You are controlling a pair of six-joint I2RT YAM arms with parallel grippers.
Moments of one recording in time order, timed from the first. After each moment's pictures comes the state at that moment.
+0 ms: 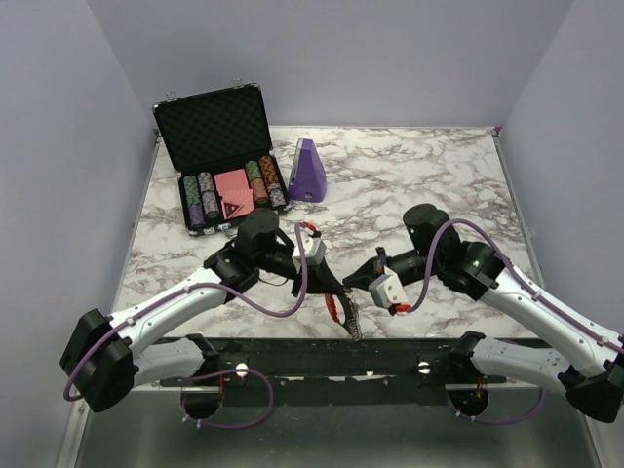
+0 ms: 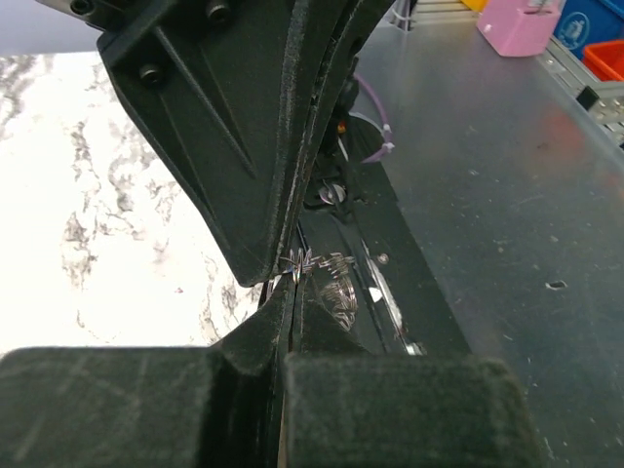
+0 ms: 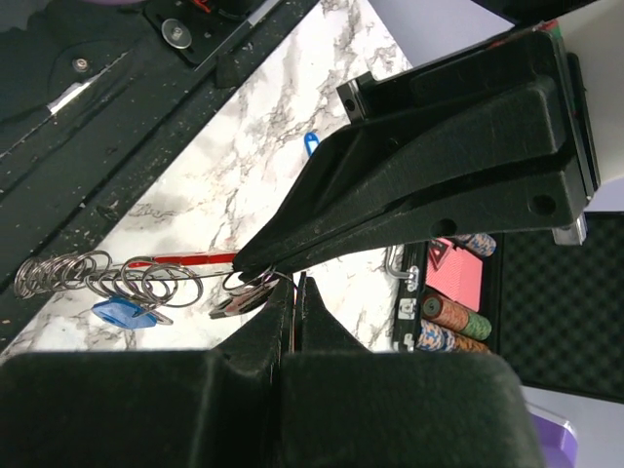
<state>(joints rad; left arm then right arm) -0.77 1.10 0.71 0.20 1.10 0.09 0.81 1.00 0.97 -0.59 -0.88 -1.31</state>
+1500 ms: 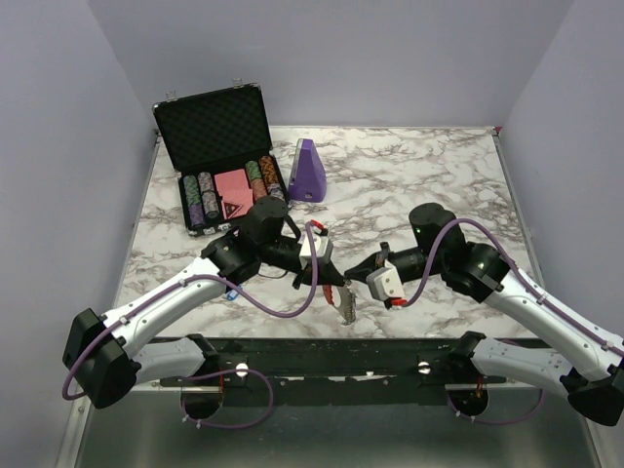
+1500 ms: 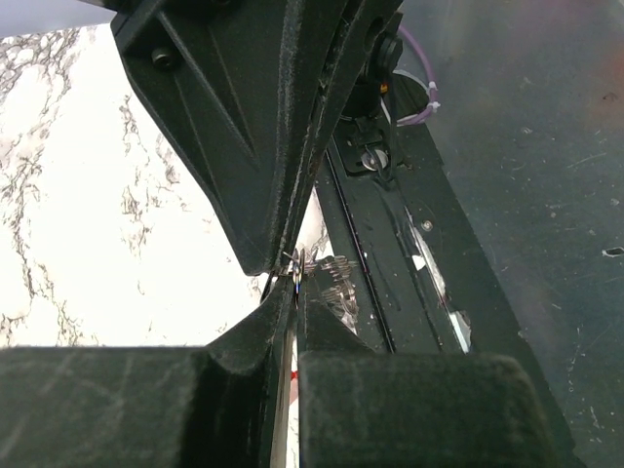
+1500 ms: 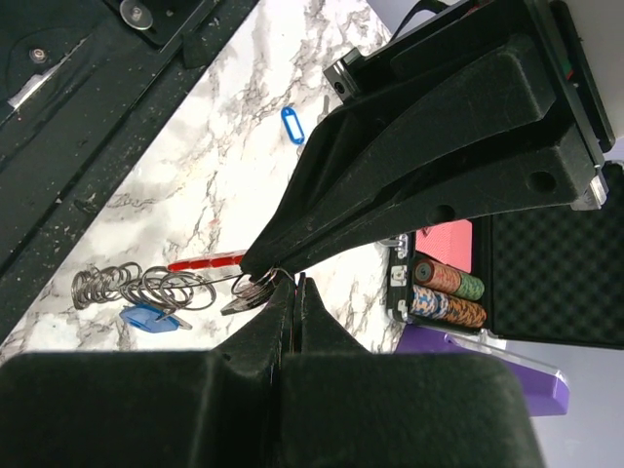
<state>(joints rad) -0.77 1.15 0.89 -0.17 1.02 0.37 0.80 0.97 0.97 -0.56 -0.80 -1.21</state>
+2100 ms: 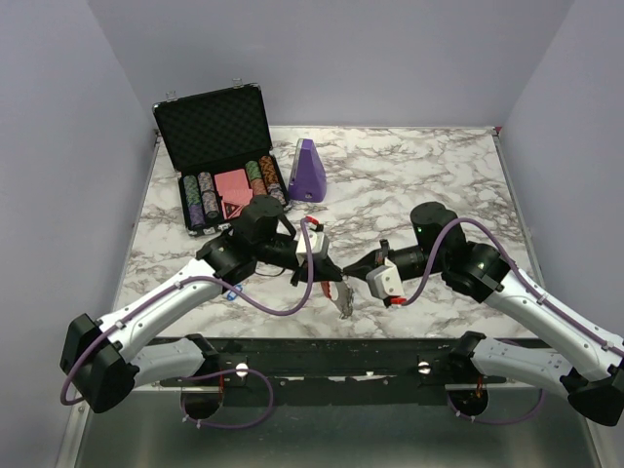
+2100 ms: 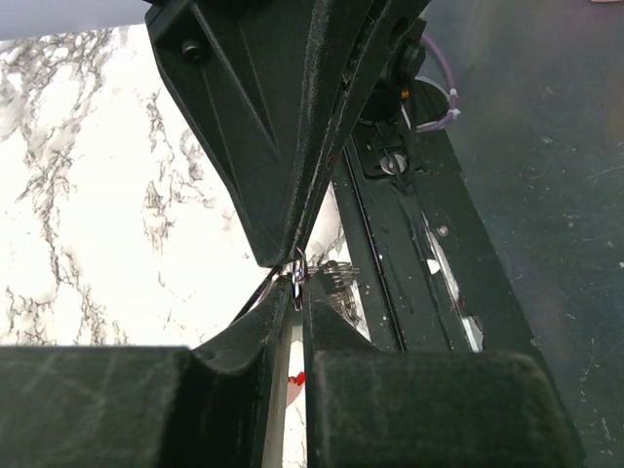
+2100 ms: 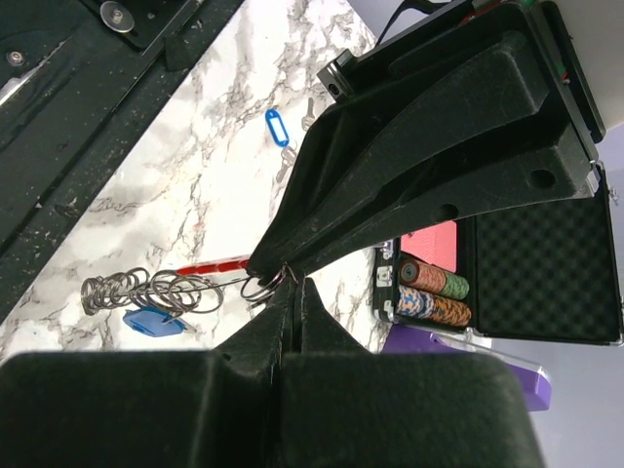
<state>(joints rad) -0.75 1.12 0.89 -0.15 1.00 0.34 0.80 0.97 0.97 -0.52 -0.80 -1.20</state>
